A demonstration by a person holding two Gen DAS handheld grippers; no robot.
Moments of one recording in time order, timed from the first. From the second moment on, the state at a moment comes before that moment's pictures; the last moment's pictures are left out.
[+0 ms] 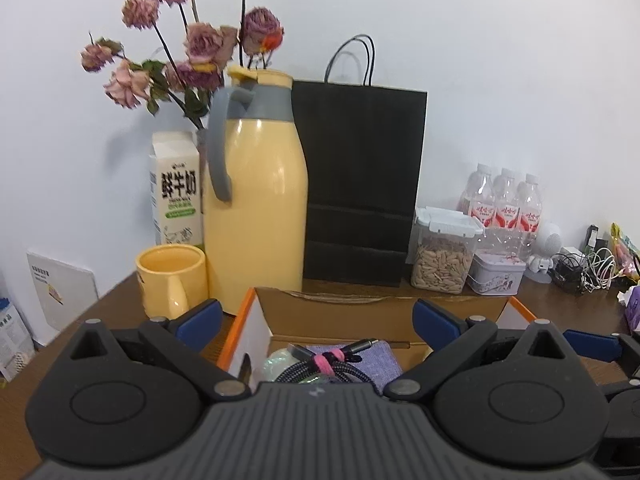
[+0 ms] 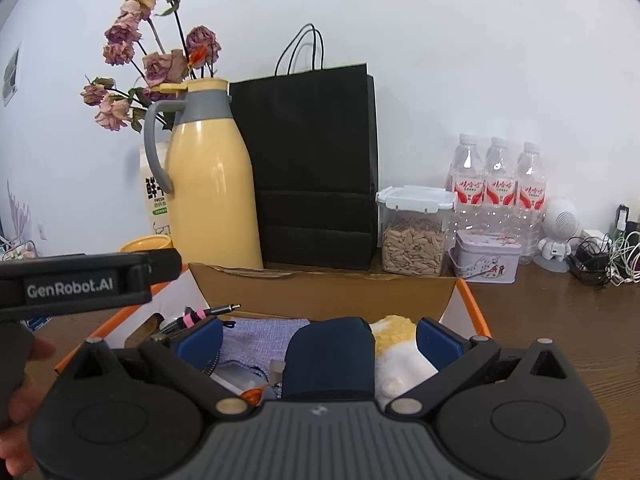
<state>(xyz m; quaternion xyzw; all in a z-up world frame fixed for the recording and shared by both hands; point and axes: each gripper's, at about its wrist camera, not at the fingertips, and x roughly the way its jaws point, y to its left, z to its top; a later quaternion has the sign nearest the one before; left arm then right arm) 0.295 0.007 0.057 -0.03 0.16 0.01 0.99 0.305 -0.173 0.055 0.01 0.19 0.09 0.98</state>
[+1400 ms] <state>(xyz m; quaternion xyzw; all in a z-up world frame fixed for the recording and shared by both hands) 0.119 0.037 0.026 0.00 0.27 0.03 0.96 0.132 -0.185 0.038 0.02 0.28 0.08 0.96</state>
